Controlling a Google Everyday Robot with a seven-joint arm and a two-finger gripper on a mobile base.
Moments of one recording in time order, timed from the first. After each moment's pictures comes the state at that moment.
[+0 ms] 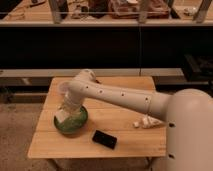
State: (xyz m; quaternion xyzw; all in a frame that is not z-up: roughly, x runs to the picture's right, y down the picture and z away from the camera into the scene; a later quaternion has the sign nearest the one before) arm -0.198 0.100 0.781 -0.16 -0.32 -0.35 0.86
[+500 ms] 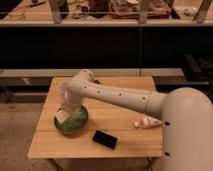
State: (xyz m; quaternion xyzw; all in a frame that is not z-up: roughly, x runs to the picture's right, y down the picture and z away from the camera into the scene) arm -0.202 0.102 0.782 -0.18 -0.31 -0.36 0.86
